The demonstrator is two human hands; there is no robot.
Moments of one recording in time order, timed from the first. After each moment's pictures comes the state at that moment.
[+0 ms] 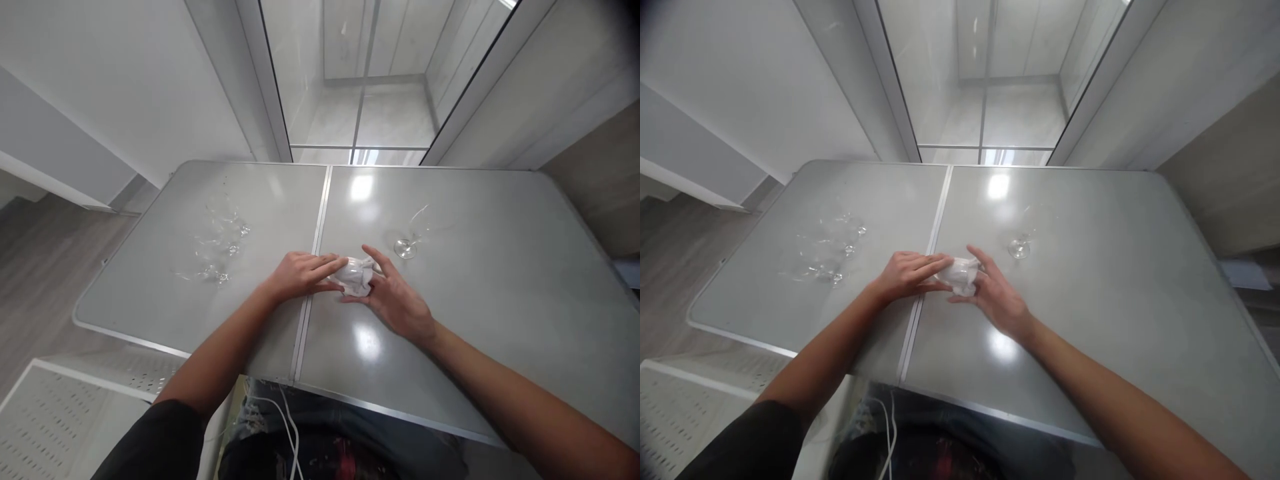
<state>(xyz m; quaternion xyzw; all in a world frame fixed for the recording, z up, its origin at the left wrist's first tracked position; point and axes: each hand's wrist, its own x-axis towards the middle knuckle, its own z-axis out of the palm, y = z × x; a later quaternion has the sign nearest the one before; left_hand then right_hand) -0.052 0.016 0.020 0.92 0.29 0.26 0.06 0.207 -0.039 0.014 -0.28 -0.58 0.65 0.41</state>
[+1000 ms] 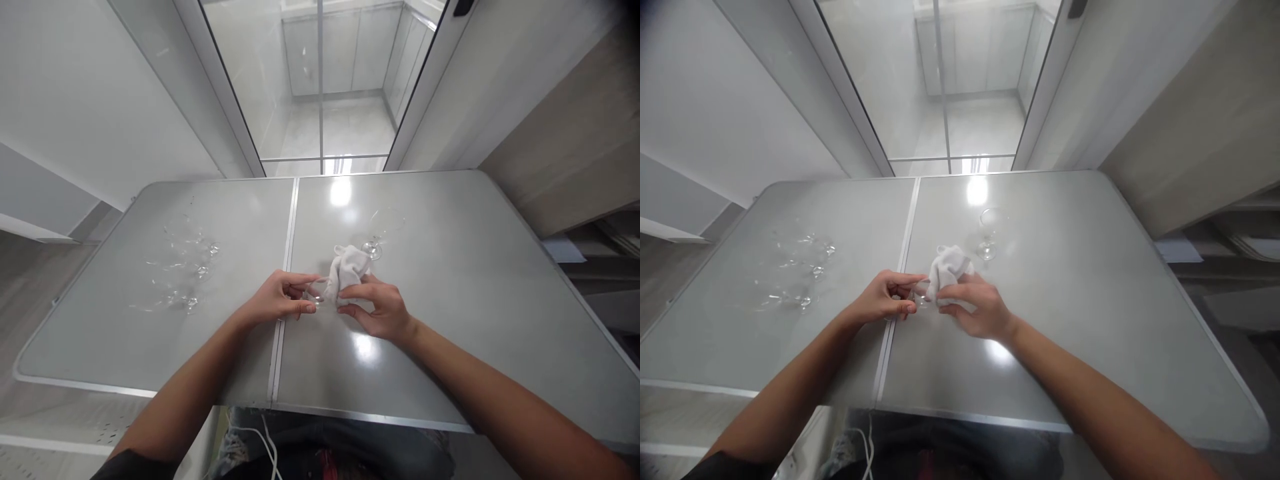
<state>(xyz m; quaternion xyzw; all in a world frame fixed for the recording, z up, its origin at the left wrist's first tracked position) -0.036 0.002 0.039 0.64 0.35 0.20 0.65 0.223 -0.037 0.018 -0.27 -0.76 0.22 0.54</state>
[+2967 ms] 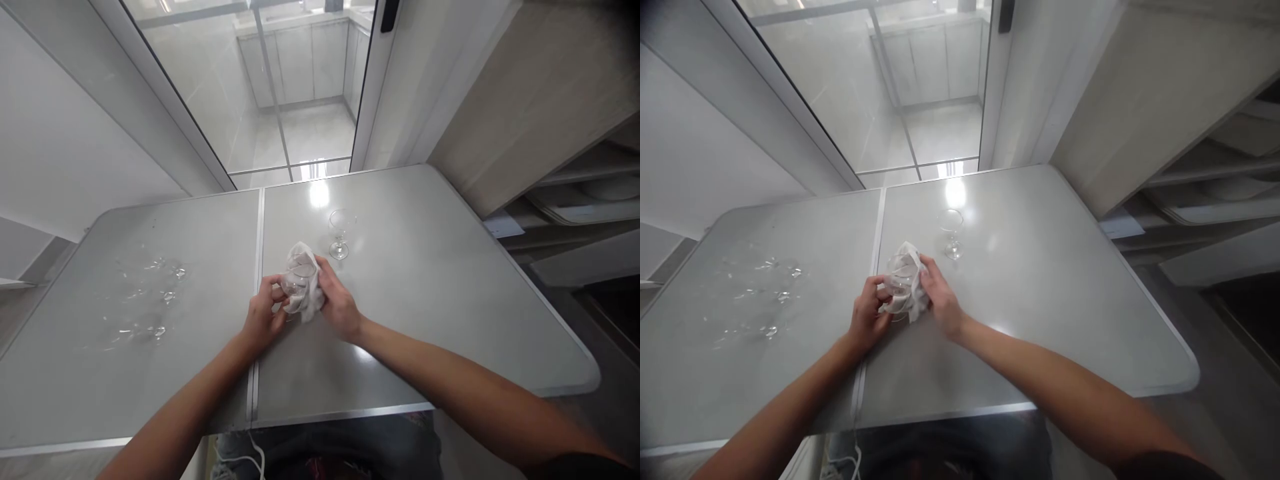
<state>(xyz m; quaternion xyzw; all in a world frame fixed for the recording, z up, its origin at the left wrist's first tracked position) 0.001 -0.021 0.011 0.80 0.39 0.37 0.26 0.195 -0.040 0.017 -0.41 -0.50 0.57 0.51</state>
